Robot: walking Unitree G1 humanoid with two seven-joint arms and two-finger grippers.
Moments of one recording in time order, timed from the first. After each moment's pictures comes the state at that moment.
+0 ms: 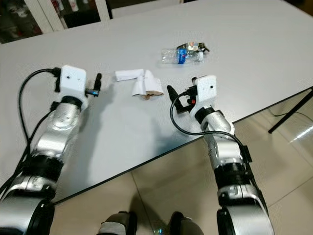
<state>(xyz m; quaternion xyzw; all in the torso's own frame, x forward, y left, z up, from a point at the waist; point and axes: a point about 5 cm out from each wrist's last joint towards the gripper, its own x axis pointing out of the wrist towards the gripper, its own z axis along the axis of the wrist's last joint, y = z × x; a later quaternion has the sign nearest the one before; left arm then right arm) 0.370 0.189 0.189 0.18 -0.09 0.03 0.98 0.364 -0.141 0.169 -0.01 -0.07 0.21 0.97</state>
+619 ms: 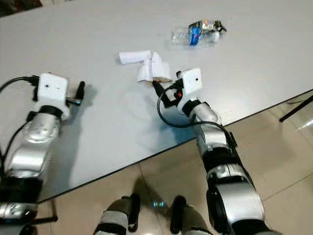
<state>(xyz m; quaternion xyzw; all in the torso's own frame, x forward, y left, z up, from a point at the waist) 0.334 0.221 0.191 0.22 -0.06 0.05 0.97 0.384 -0.109 0.180 0.00 -0.09 0.27 0.96</state>
